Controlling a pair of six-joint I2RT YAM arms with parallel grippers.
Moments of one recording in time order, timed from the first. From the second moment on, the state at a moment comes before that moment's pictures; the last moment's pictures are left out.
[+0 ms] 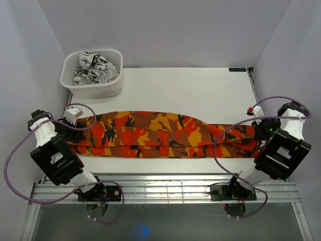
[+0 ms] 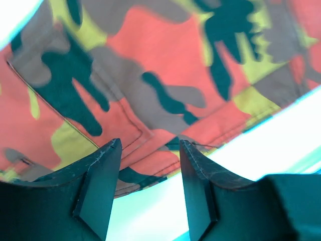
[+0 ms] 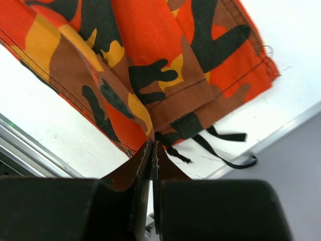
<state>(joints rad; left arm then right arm) 0.70 1.52 1.06 -0.97 0.68 1.18 -0.61 1.56 1.16 -1.15 -0.47 -1.43</state>
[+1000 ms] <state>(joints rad) 0.66 1.41 0.78 -0.75 0.56 1.78 -0.57 1.47 1.25 -1.08 -0.42 -1.50</state>
